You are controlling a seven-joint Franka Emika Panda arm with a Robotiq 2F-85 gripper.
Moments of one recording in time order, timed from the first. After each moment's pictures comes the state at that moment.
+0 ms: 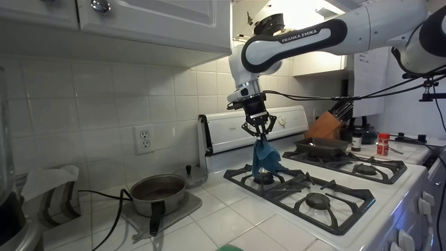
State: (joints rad) arm 0.24 0.90 0.20 -0.83 -0.21 1.45 -1.94
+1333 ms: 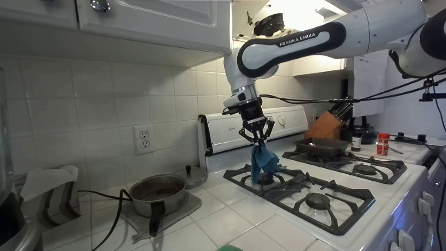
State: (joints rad) arm 0.28 0.93 0.20 -0.82 -0.22 1.45 -1.97
